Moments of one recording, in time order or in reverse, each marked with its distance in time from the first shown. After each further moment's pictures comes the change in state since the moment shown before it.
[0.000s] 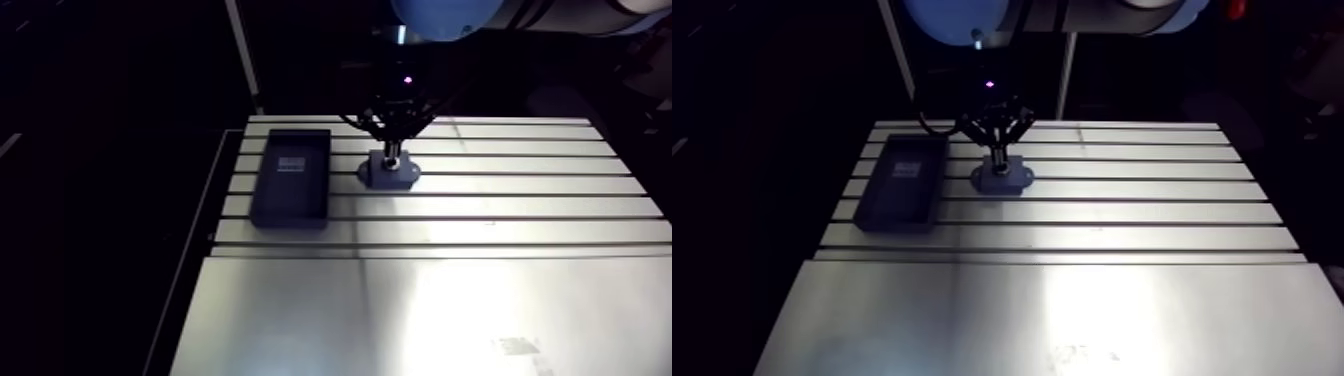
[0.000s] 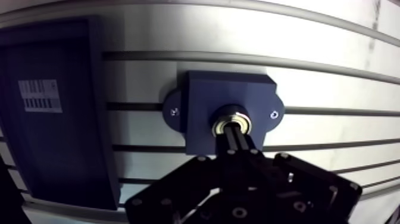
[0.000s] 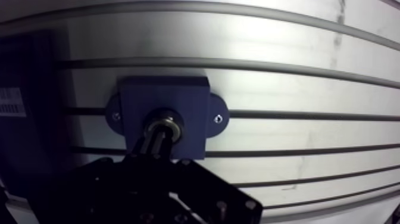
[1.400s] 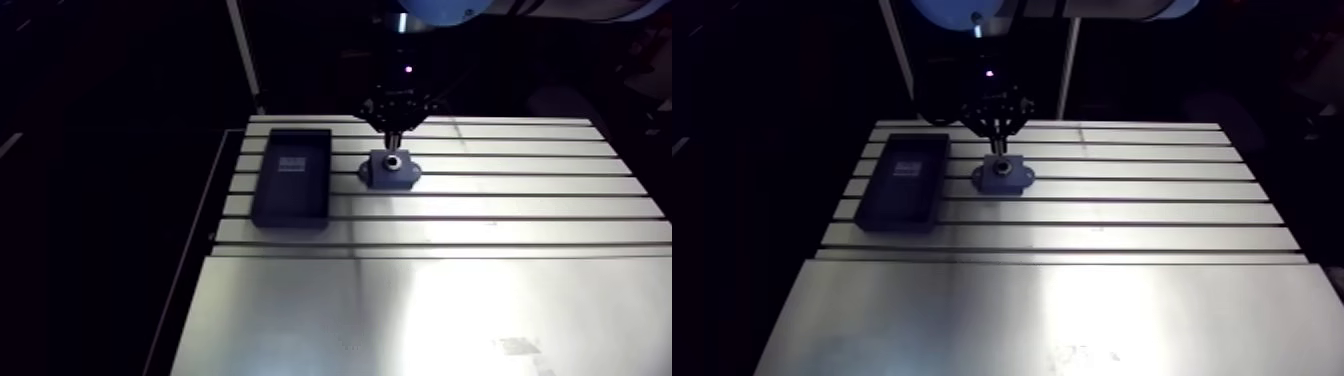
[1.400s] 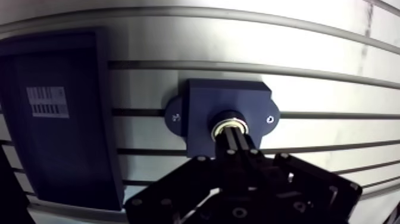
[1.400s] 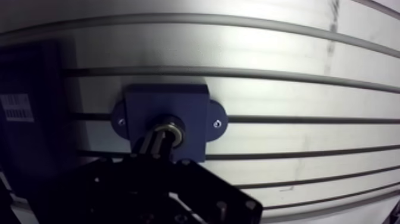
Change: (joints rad) arm 0.003 0.000 -0.027 0.013 0.000 0.006
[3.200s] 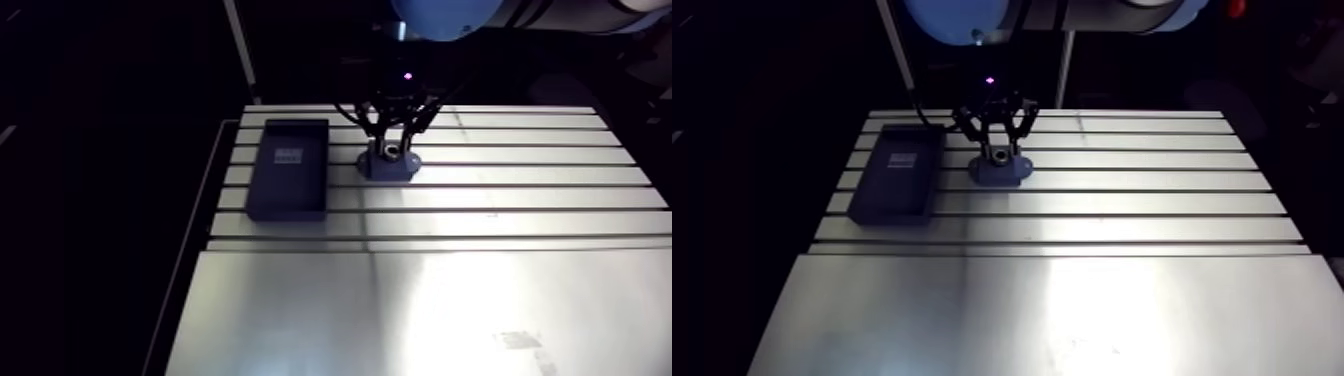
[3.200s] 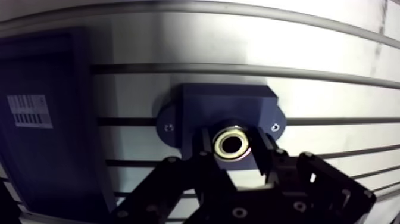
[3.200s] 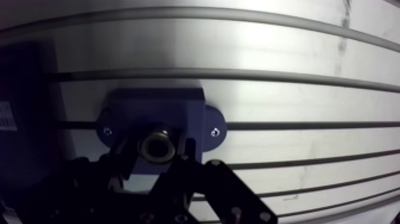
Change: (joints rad) arm -0.009 0.035 0.024 -0.041 -0.004 0.003
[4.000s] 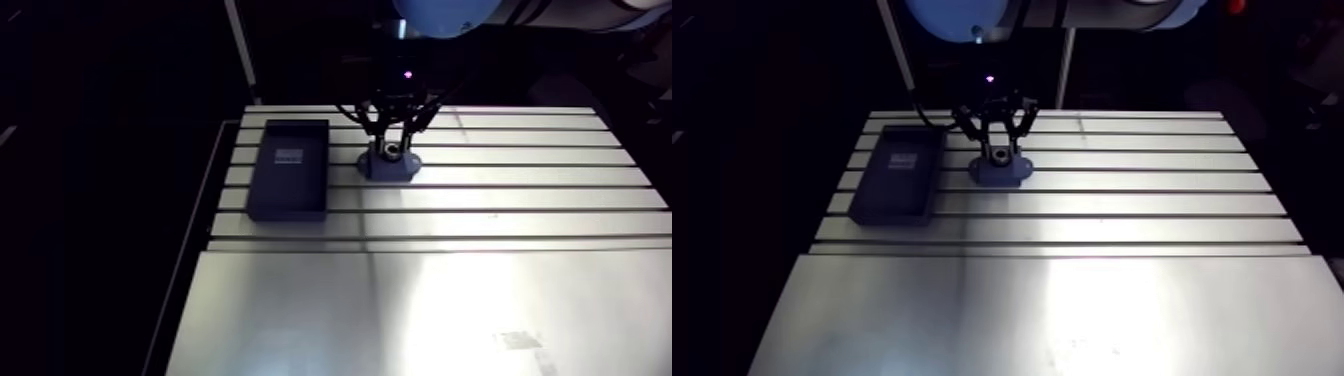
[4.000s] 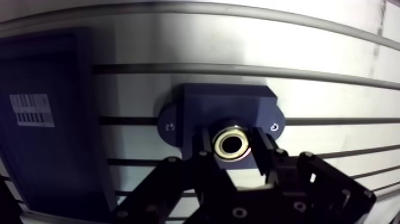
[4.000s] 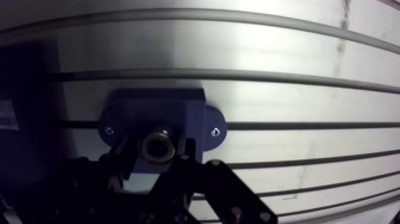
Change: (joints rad) arm 0.001 -0.002 -0.005 0.006 0.000 -0.003
